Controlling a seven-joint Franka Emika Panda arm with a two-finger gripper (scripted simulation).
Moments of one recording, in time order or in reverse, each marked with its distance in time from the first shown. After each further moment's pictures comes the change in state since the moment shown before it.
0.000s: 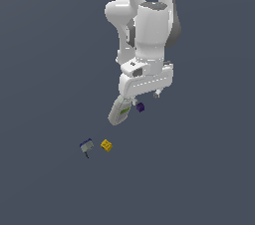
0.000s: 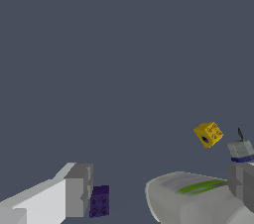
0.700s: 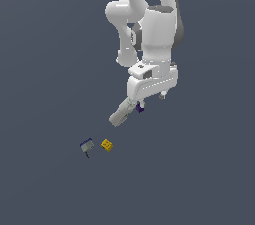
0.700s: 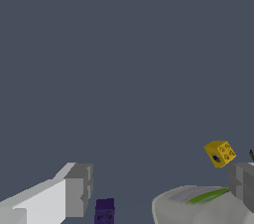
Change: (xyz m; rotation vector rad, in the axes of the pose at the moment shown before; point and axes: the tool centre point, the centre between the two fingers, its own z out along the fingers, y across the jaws) arm 0.013 -0.024 0.007 0.004 0.041 -0.090
